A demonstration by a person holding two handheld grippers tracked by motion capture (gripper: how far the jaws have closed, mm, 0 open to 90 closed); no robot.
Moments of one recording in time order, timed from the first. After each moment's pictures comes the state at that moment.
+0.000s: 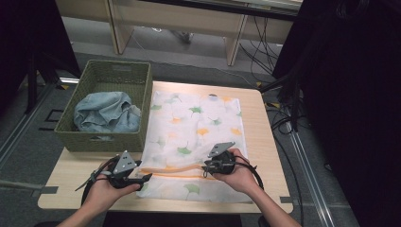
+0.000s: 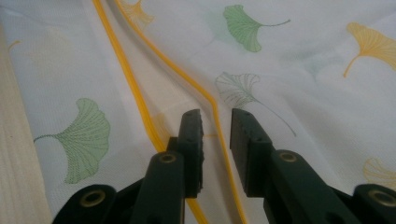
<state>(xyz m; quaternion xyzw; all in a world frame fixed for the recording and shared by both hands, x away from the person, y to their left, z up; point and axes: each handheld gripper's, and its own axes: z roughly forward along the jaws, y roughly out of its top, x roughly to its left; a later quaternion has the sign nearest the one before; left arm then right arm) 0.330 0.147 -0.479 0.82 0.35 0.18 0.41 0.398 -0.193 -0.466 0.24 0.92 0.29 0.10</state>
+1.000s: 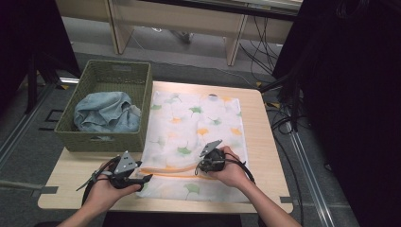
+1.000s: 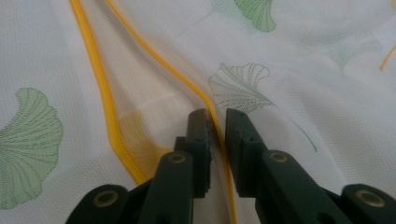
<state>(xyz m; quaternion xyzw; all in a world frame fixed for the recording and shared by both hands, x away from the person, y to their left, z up) 0.330 0.145 -0.481 0.82 0.35 0.17 0.41 0.419 -0.173 -0.488 0.23 0.94 0.23 0.08</state>
